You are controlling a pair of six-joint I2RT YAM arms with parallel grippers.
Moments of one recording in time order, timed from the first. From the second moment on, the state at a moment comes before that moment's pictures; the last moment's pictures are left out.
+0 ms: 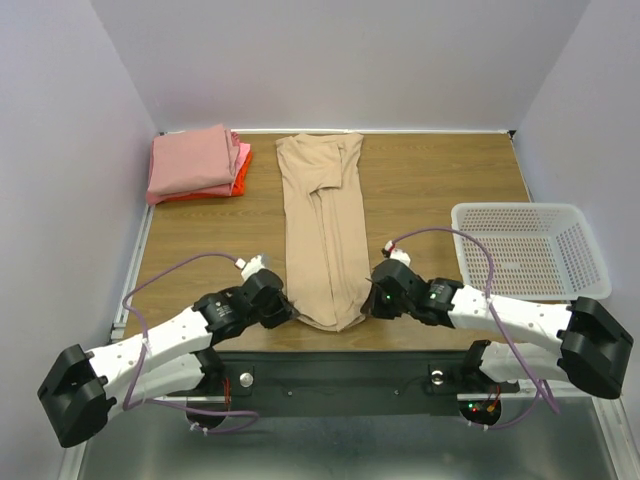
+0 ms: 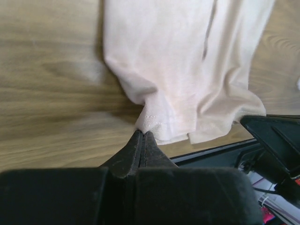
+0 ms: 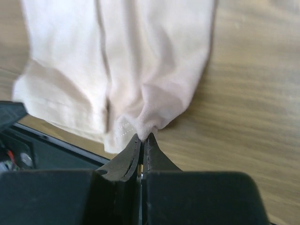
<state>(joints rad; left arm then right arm) -0.89 0.86 0.41 -0.42 -0.12 -1.21 0.98 1.17 0.59 -0.33 0.15 1.00</state>
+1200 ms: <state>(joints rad) -0.41 1.64 1.11 -0.20 -0.12 -0.72 0.47 1.92 1.41 -0.25 0.06 0.67</state>
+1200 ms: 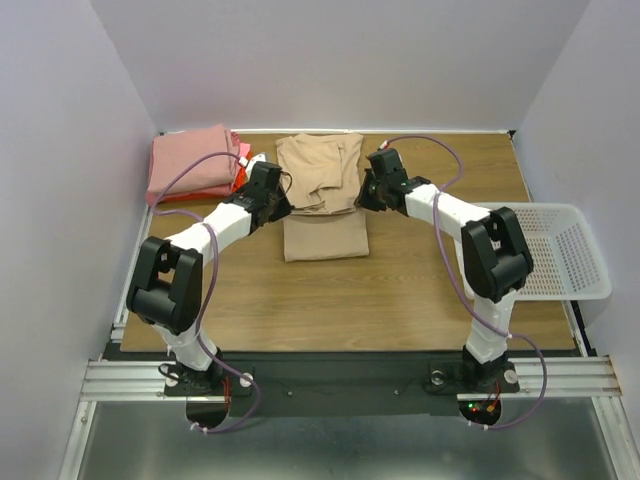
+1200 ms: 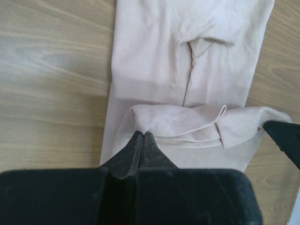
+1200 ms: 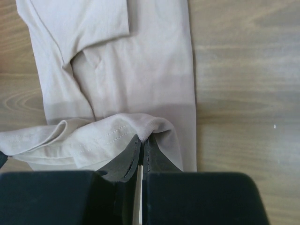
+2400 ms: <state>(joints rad) -0.37 1.46 0.86 -0.16 0.03 -0.72 0.40 1.70 1.08 -0.18 -0.20 0.60</state>
